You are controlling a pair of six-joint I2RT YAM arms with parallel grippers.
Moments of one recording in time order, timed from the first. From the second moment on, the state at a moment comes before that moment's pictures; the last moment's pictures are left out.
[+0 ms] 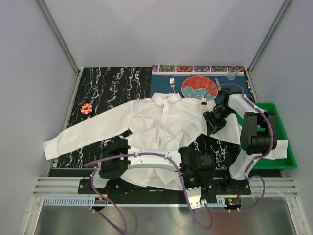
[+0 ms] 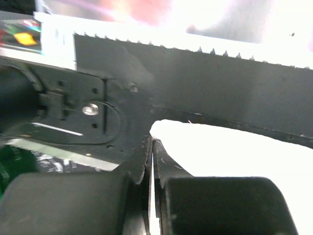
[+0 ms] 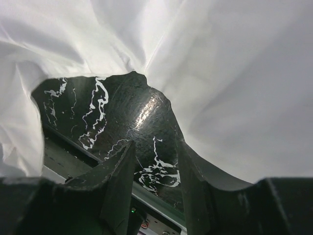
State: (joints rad) left arm -1.48 2.03 1.60 -0.89 0.49 1.51; right arm 0.04 1.78 1.22 -1.04 -0.39 -0.47
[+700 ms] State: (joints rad) left arm -1.65 1.79 1.68 -0.93 0.56 1.33; right arm 0.03 1.83 1.26 -1.01 -0.31 -0.47
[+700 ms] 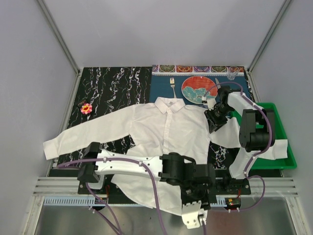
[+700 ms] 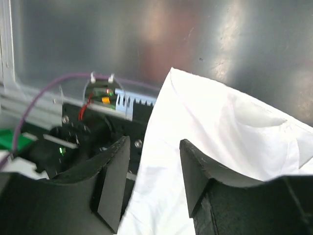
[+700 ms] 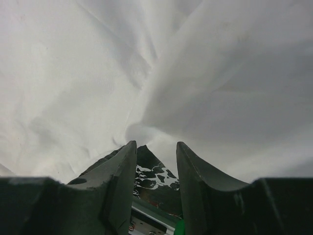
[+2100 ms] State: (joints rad) left arm -0.27 2.24 1.96 -0.86 0.44 0.52; right arm -0.03 2.09 1.65 -0.97 -0.19 -0.54
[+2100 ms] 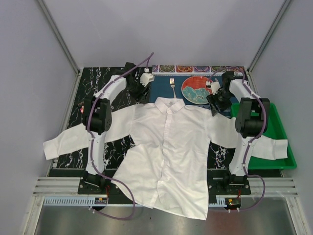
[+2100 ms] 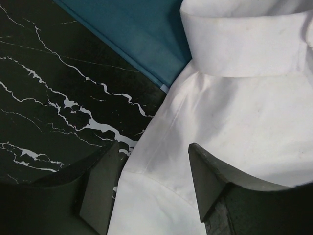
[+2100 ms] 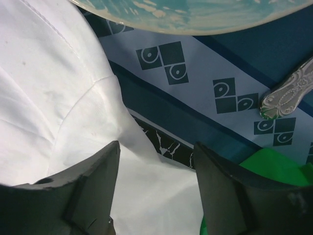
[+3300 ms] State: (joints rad) left arm -0.24 2.17 1.84 -0.66 0.31 0.45; right arm -0.03 2.13 1.72 -0.93 -0.17 -0.54
